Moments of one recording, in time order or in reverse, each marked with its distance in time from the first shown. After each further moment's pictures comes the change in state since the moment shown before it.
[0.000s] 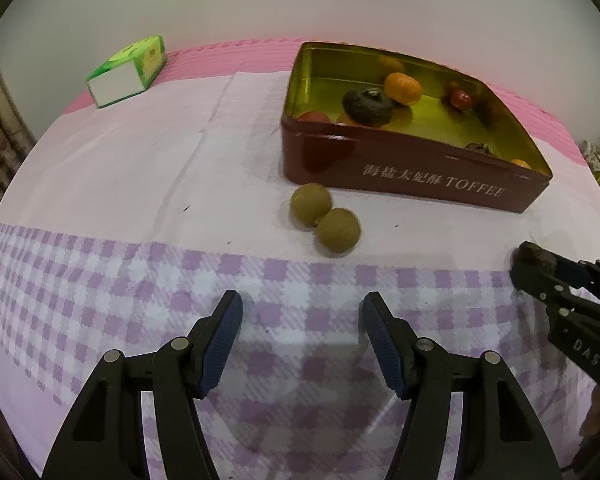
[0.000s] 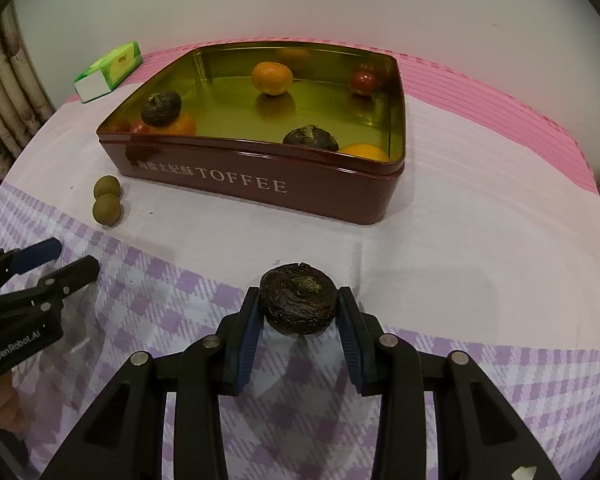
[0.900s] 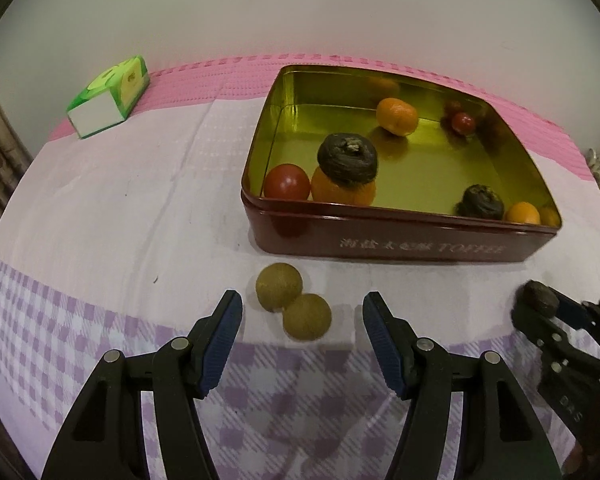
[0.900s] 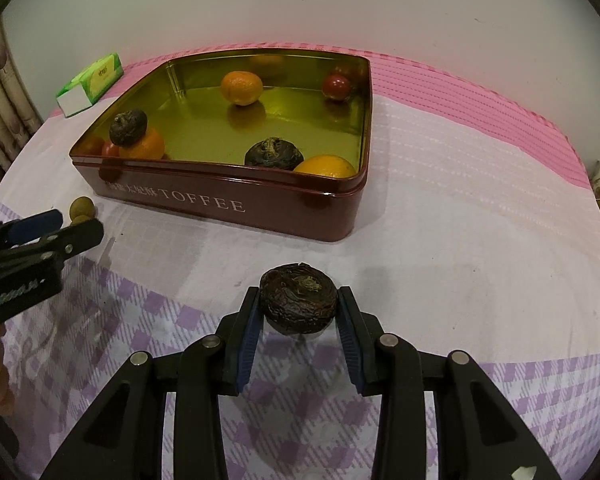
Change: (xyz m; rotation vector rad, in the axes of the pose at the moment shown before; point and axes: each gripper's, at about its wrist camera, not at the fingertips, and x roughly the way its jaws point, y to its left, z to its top) left arm 0.020 -0.019 0.047 0.009 -0.009 0.019; right arm 0.005 -0.020 0.007 0.041 -0.010 -0.016
